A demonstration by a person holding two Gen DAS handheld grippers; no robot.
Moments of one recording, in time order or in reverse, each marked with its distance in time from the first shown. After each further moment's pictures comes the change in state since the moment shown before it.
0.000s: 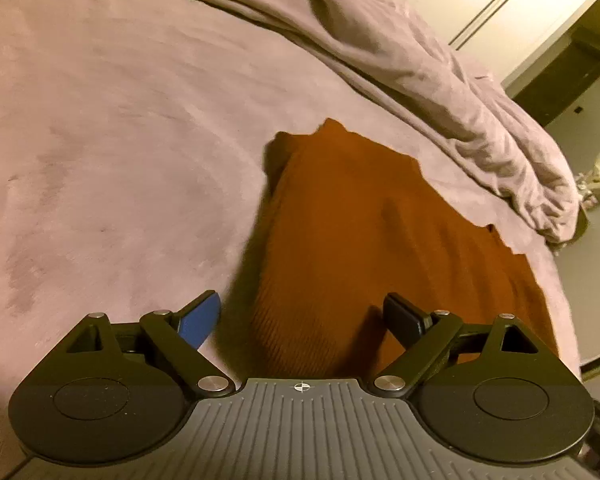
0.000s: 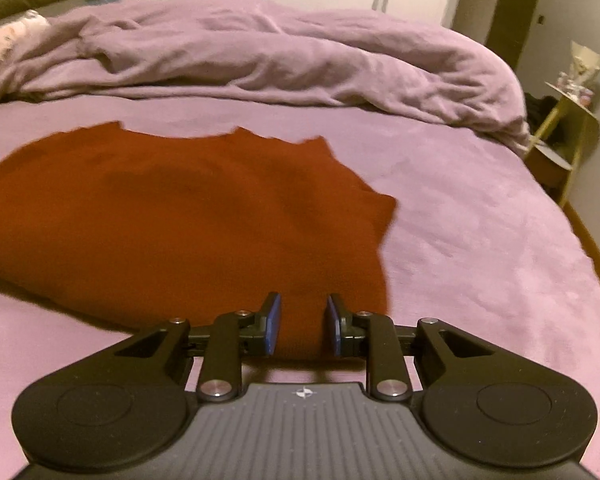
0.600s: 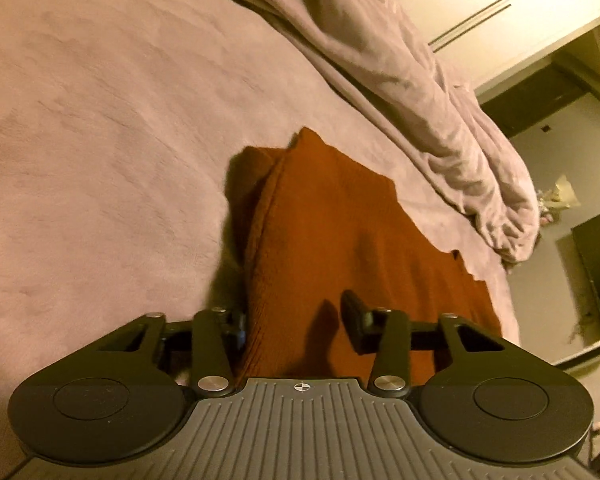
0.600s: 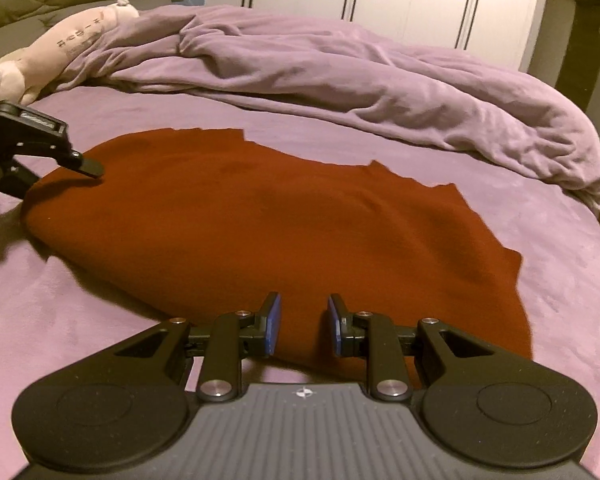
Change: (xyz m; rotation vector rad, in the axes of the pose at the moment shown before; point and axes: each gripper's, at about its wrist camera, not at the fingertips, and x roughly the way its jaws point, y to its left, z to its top) left arm 0.041 0.016 0.038 -0.095 0.071 -0.178; right arm -0.003 0.091 0.010 -0.130 -0.063 0.153
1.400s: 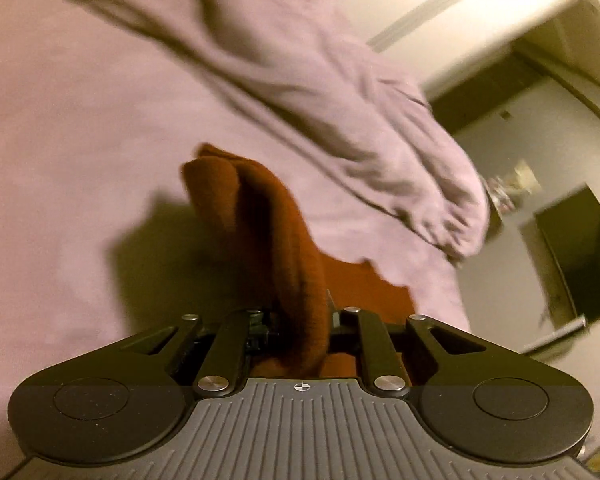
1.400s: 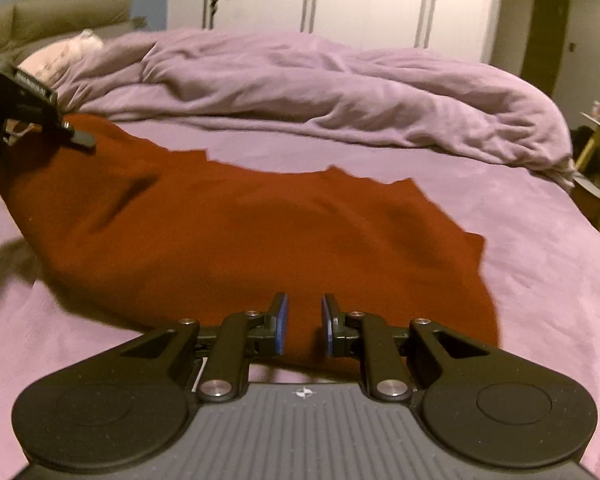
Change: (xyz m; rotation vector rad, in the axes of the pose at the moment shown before) left arm -0.016 -0.111 0.018 0.096 0.007 -0.106; right arm -0.023 -0.032 -0.022 0.147 -0.076 -0.078
